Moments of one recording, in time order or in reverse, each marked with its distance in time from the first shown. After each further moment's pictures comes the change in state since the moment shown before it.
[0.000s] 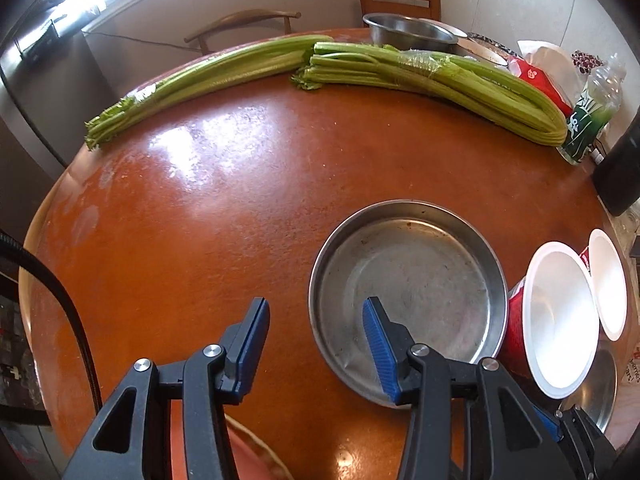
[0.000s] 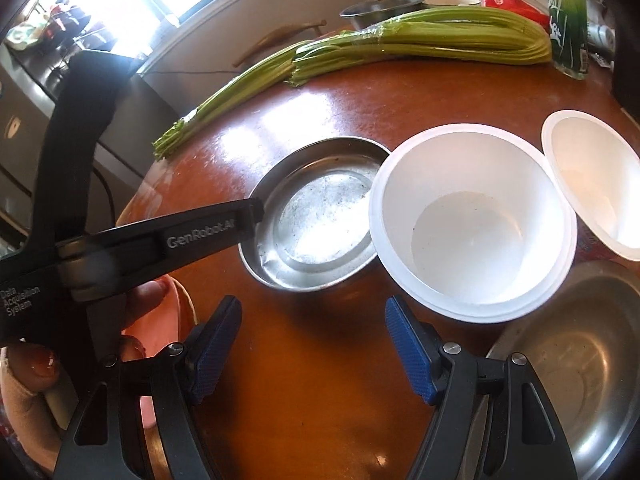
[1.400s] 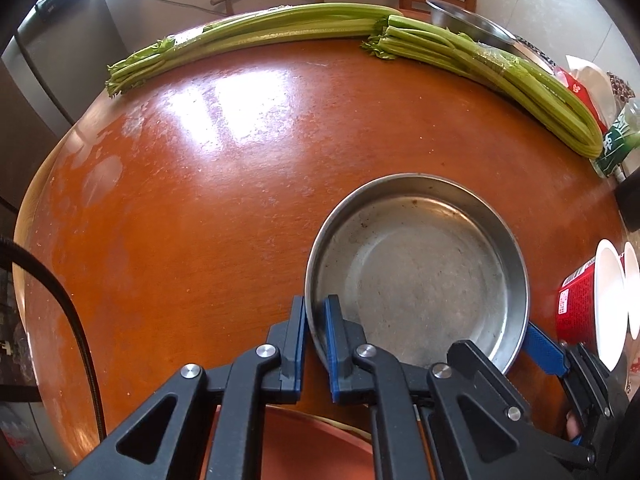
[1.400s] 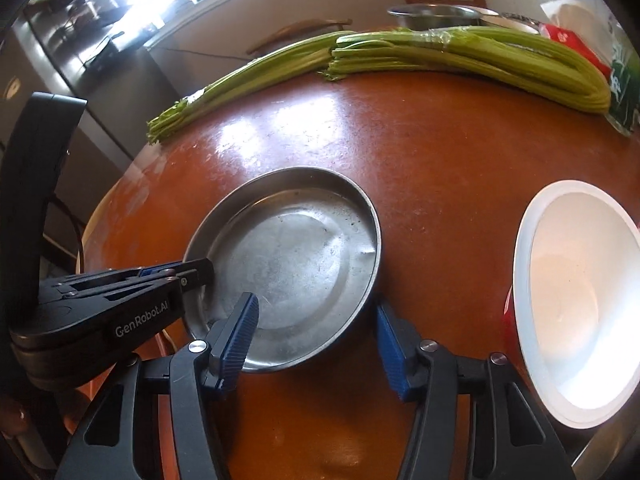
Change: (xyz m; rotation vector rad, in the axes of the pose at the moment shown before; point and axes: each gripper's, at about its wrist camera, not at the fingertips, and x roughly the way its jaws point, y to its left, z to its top) left arm 0.023 0.077 -0.005 -0.081 0.082 -0.014; right arm 0.074 0.051 0.031 -0.148 -0.012 -0.050
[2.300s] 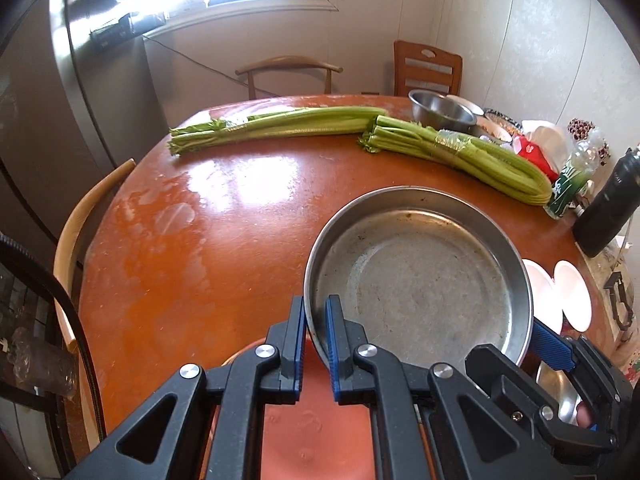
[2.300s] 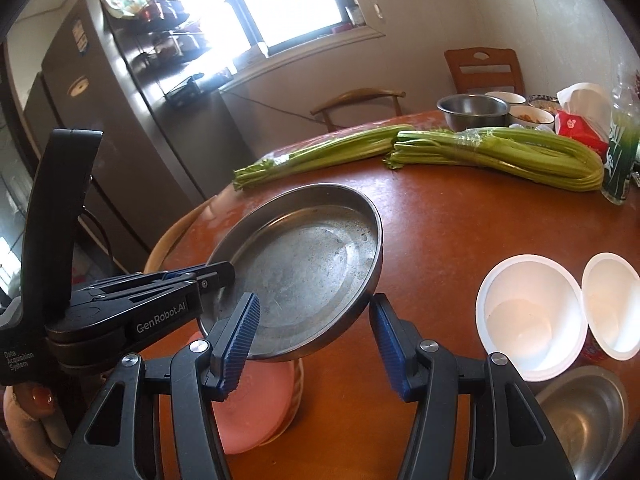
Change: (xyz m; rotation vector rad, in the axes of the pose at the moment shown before) left arm -0.126 0.011 -0.050 -0.042 -0.279 -0.007; right arm -0.126 0.038 -0.021 -0.123 -0.224 0.153
